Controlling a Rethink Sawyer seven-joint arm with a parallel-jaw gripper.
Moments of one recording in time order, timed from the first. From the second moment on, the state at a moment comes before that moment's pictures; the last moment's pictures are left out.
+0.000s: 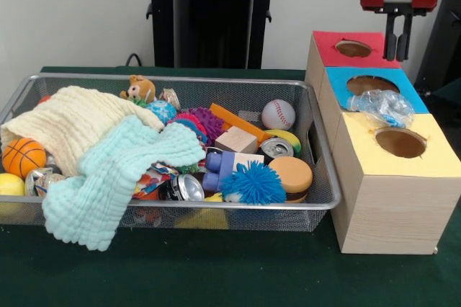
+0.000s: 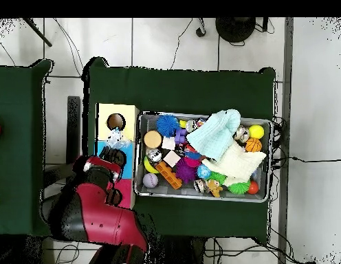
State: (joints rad) arm 0.33 -0.78 -0.20 2.04 0.40 -0.27 1.97
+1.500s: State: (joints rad) arm 0.30 -0.84 -0.20 2.05 0.39 -0.27 1.97
